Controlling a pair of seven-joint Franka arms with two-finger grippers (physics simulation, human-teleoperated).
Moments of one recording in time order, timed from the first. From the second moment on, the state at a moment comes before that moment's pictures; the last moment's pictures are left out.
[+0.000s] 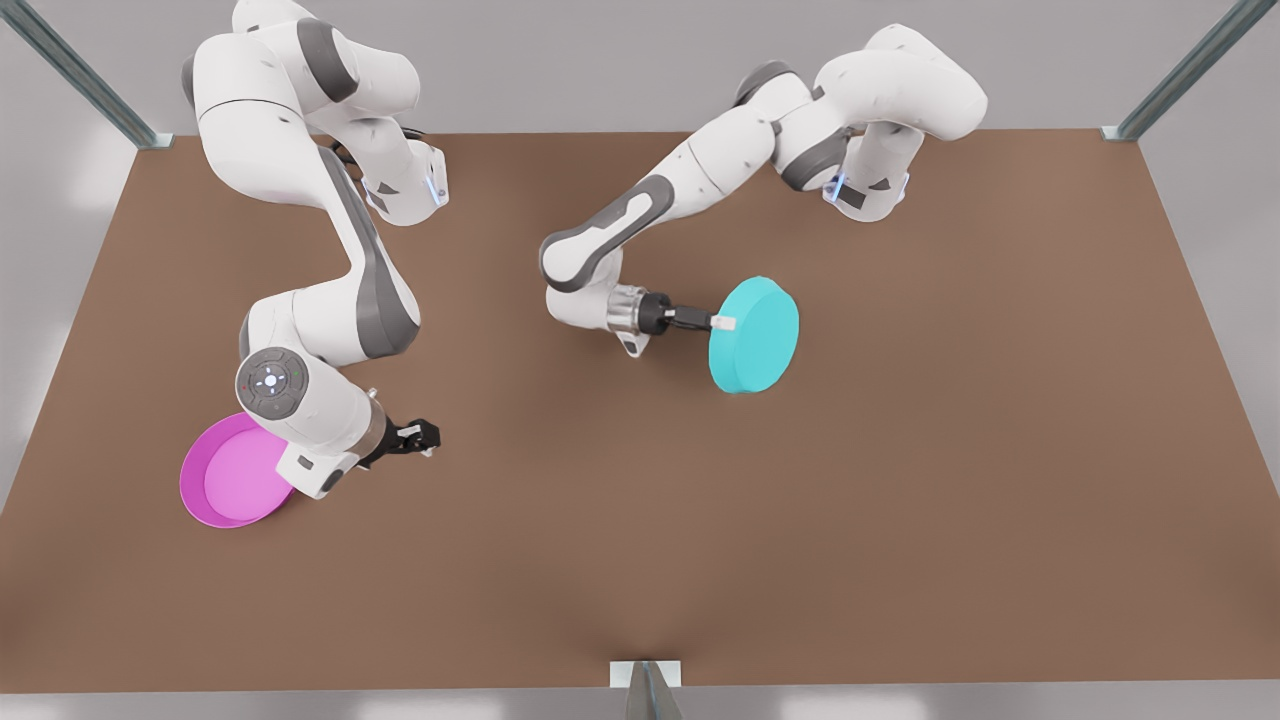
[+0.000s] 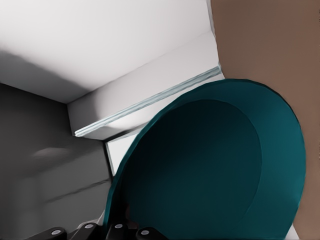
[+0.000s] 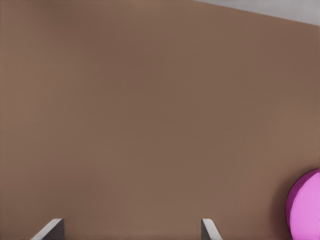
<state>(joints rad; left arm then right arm) -0.97 1.12 -0.23 -1.12 1.42 0.68 -0.31 0.10 0.52 0.20 -1.29 -0.08 1.79 0.08</state>
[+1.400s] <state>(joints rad) -1.10 1.28 -0.34 -0.83 0.96 0.77 -0.72 -0.71 0.83 0.19 -1.42 0.15 1.90 -0.86</state>
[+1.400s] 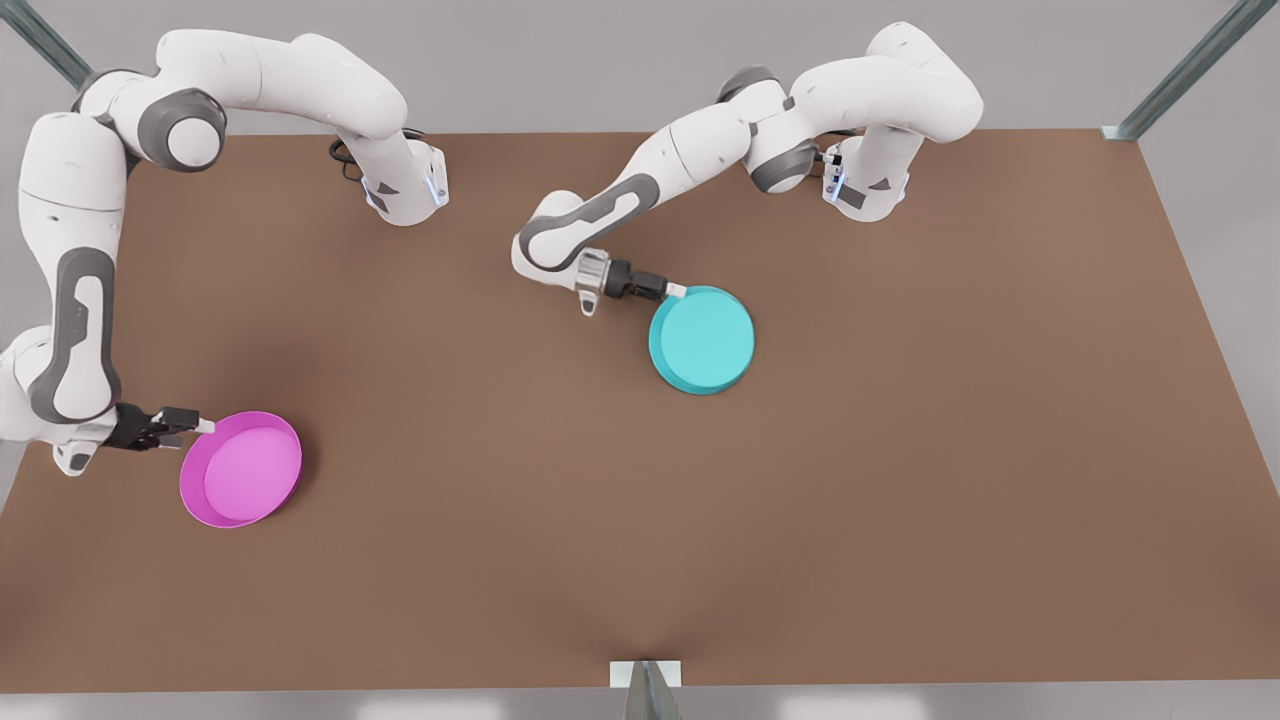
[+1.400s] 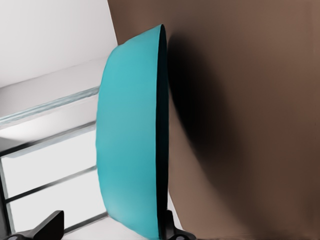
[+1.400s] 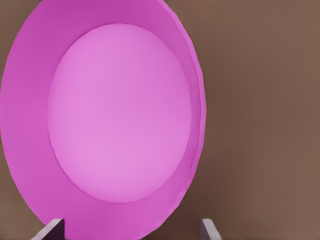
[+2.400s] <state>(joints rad) 0.03 0.25 -0.14 -1.42 0.16 1.49 -0.08 -0.56 1.03 0.07 -1.12 0.18 1.82 -0.83</state>
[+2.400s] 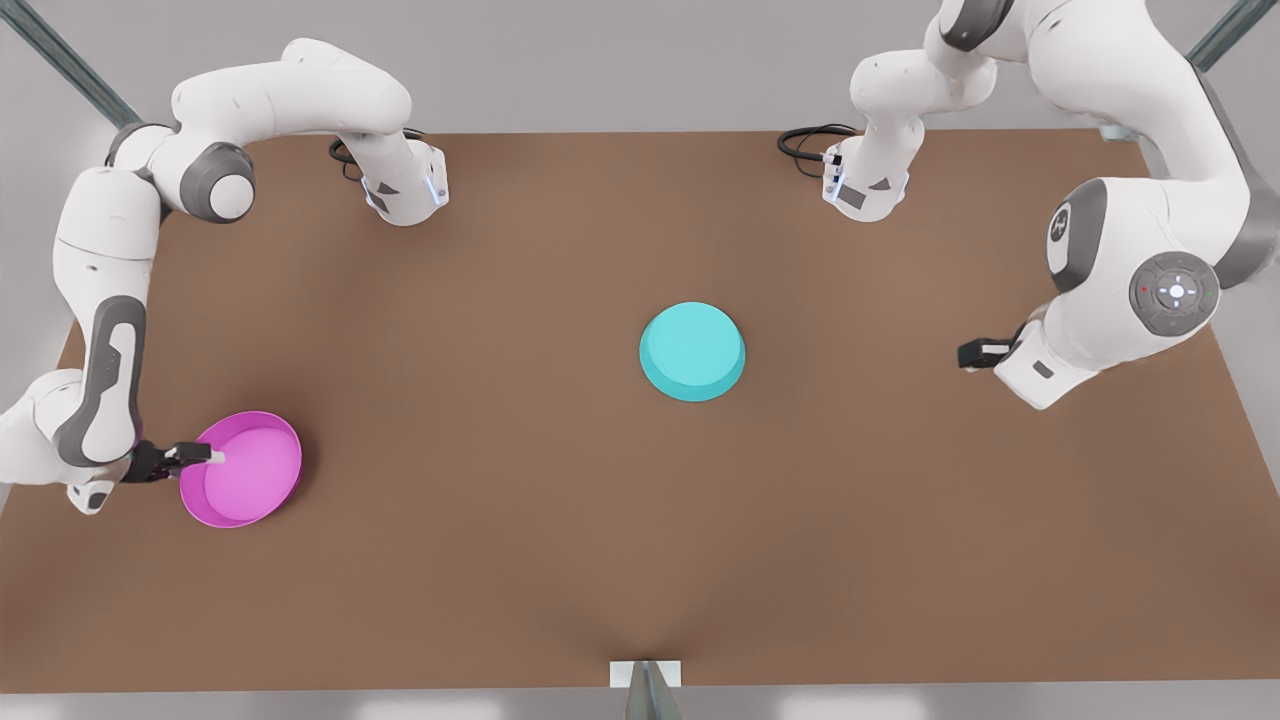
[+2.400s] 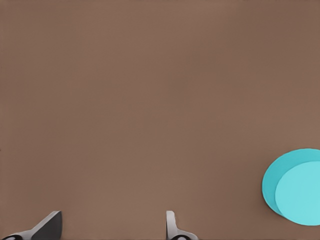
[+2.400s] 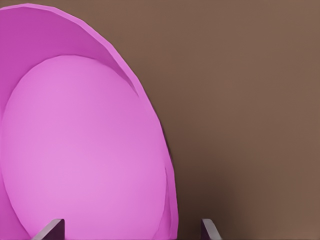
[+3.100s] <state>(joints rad) 0.02 0.24 -0.13 -1.46 0.11 1.51 -0.08 -0.54 1.02 0.07 -1.12 0.18 1.82 -0.78</state>
